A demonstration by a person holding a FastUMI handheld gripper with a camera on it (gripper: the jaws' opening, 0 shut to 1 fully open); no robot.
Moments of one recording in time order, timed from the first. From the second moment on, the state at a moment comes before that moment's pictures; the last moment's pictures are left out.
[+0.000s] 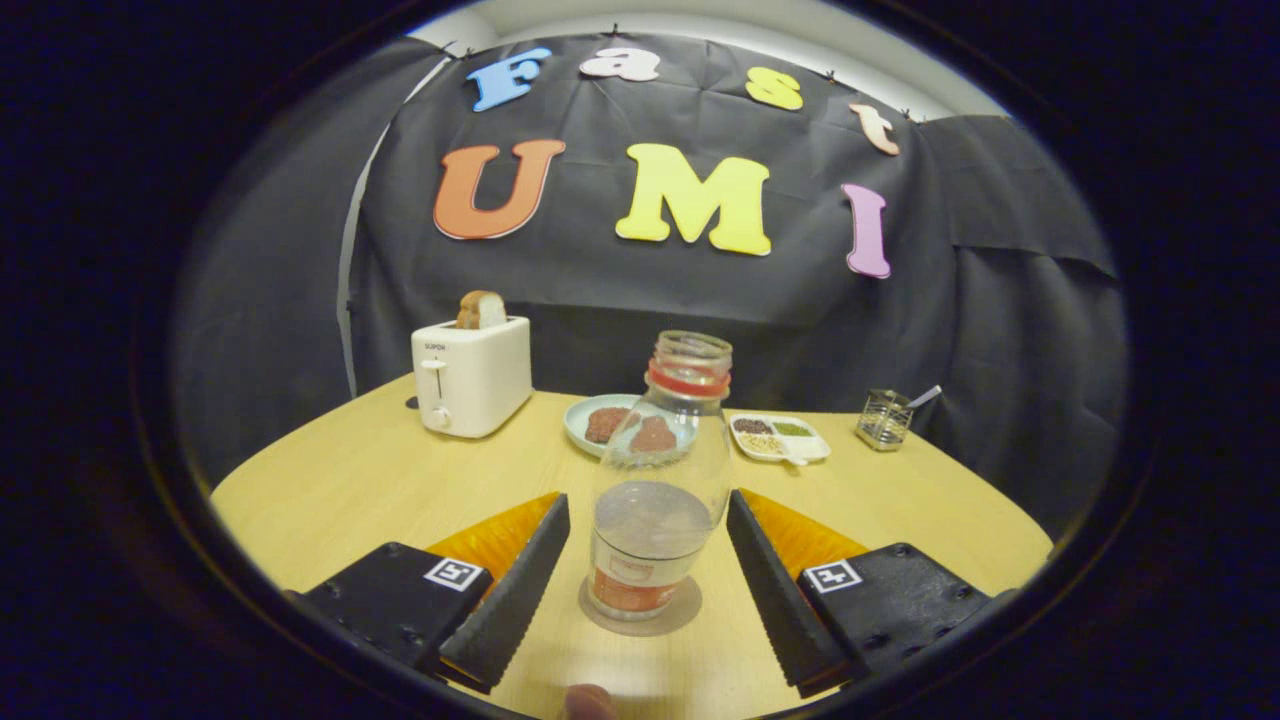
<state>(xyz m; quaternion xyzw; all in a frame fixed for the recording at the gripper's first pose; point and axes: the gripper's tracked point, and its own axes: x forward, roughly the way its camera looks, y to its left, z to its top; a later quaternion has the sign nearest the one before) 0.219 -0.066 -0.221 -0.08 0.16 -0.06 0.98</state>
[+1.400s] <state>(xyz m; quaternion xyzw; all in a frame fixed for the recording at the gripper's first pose) 0.027 0.003 0.018 -0.02 0.02 -0.05 1.00</state>
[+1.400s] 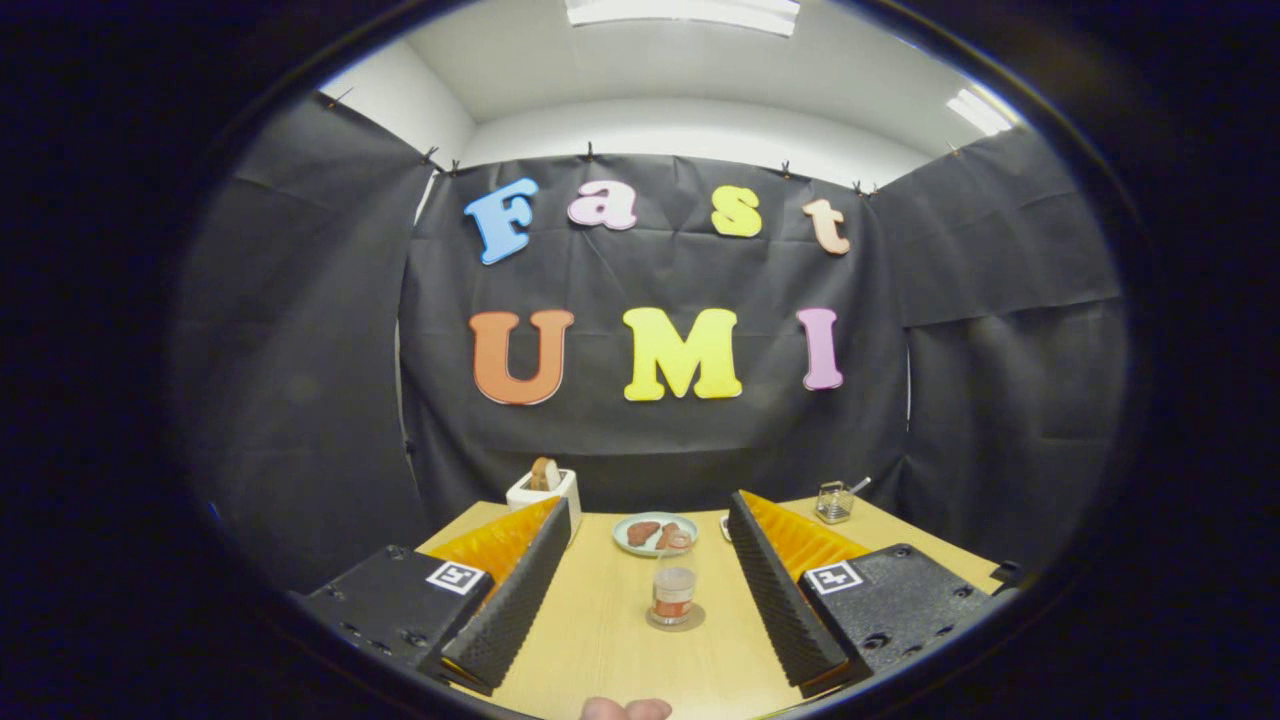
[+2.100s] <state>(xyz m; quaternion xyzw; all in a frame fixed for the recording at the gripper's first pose) -0.010 0.018 0.035 -0.02 0.00 -0.03 1.00</state>
